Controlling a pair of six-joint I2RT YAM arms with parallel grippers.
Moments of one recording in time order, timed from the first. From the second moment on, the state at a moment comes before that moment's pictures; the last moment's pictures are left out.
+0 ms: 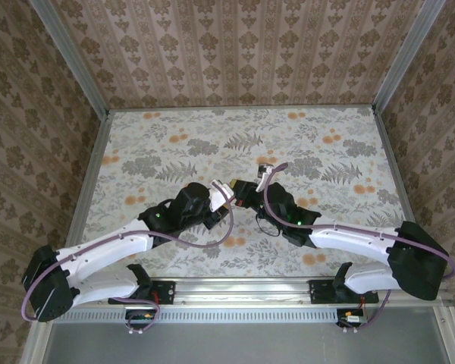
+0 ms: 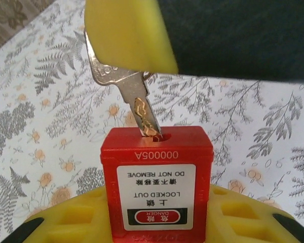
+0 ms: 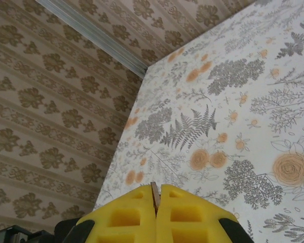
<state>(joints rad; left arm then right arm) -0.97 1.07 0.72 -0.23 -0.12 0.14 0.93 1.28 0.66 0.40 0.26 0.92</state>
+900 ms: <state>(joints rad) -0.96 1.03 0.72 -0.17 -0.07 0.17 0.96 1.20 0.65 0.40 0.32 0.83</state>
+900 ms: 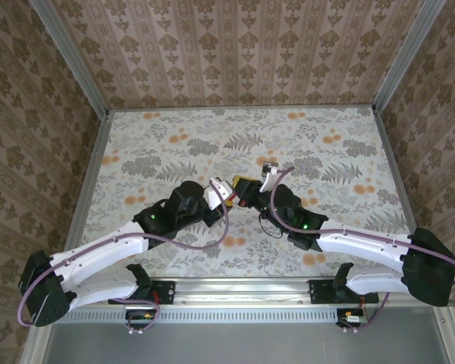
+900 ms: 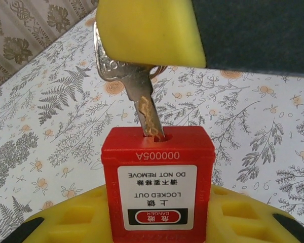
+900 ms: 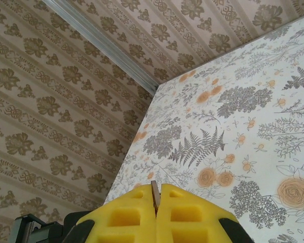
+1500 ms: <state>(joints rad) -0.96 1.04 0.73 -0.05 -0.03 0.17 0.94 1.10 0.74 0.19 0.26 0.69</state>
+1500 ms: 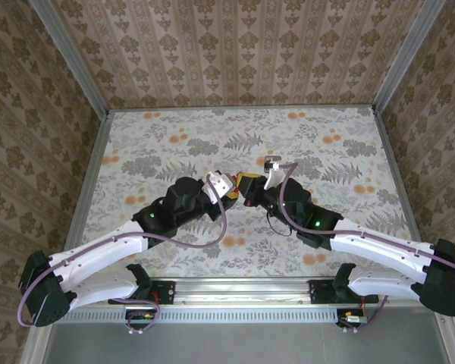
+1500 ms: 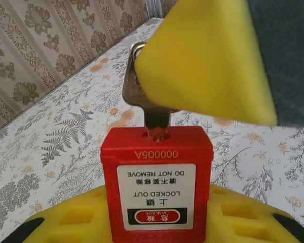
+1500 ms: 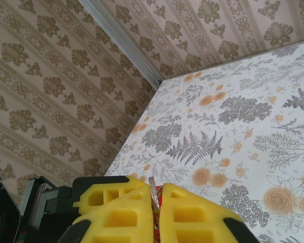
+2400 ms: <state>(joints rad) -0.96 1.09 0.74 -0.02 -0.05 0.15 0.90 1.08 0.76 0.07 0.15 0.68</state>
